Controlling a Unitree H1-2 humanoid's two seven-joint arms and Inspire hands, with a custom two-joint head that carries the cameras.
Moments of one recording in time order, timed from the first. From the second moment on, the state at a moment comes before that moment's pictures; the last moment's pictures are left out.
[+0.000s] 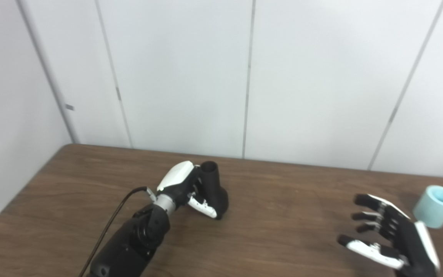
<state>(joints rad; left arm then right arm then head) -0.53 0.32 -0.38 0.23 0.49 0.17 -0.12 -0.08 -0.12 -0.06 -0.26 -0.11 0.12 0.00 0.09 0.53</state>
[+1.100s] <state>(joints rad) -0.59 0.17 -0.62 0.35 0.63 0.04 -0.04 -0.40 -0.66 -0.12 -0.43 -0.33 0.47 0.34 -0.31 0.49</state>
